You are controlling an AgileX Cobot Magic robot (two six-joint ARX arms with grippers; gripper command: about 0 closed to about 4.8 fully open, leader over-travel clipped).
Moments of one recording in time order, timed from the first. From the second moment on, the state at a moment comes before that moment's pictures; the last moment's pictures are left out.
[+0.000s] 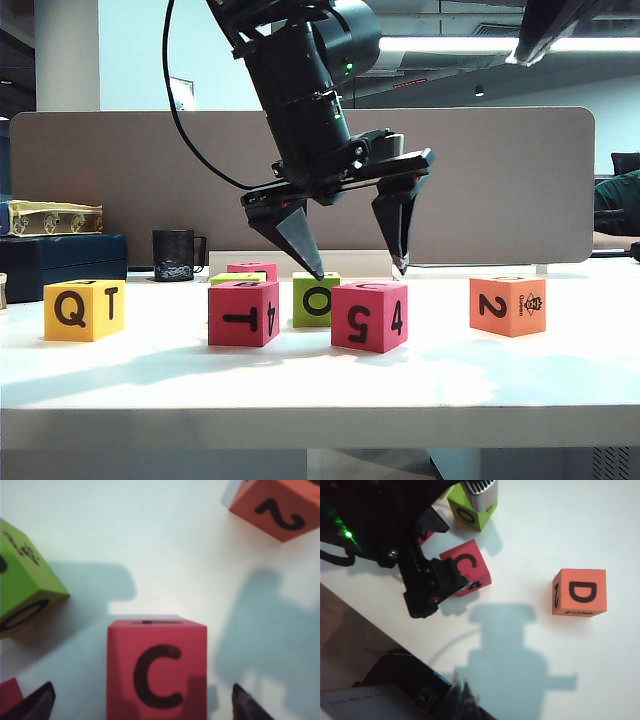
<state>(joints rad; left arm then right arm) -0.75 1.95 1.56 -0.65 0.01 -0.20 0.44 1.18 1.26 -0.97 -0.18 -0.08</state>
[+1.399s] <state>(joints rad) -0.75 2.03 1.56 -0.62 0.03 -0.22 0.44 1.11 1.26 -0.98 -0.18 -0.08</state>
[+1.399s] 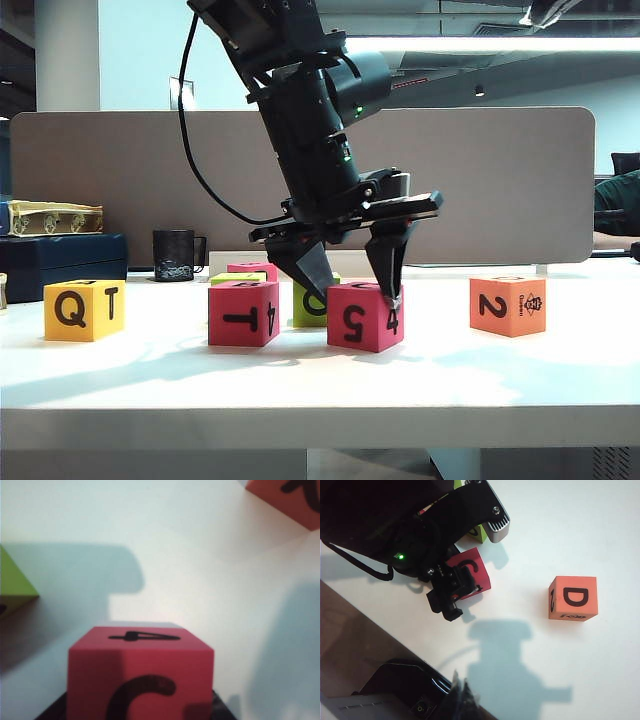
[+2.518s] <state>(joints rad) -0.75 1.96 1.56 -0.71 -0.06 -0.54 0.44 1.11 1.26 -0.99 -0.18 -0.08</state>
